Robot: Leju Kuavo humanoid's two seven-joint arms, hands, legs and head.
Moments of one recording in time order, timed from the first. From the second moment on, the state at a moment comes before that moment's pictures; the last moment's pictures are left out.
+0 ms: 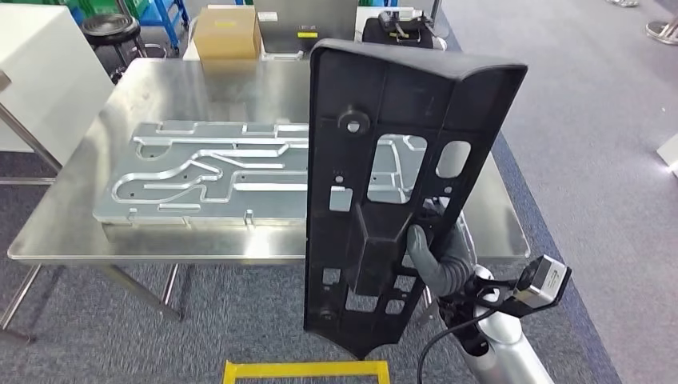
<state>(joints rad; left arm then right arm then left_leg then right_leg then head) -0.03 0.03 0.43 -0.19 0.13 0.02 -0.26 -0.21 -0.14 0.36 -1.78 -0.34 0.23 -0.60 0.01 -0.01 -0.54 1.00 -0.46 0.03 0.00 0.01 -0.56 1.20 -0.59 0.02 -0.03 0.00</state>
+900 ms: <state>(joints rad) -0.03 0.05 0.43 -0.19 0.05 -0.02 -0.28 -0.82 -0.18 0.15 -1.56 -0.14 -0.01 -0.45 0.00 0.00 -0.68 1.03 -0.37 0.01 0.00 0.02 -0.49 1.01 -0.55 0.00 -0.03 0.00</state>
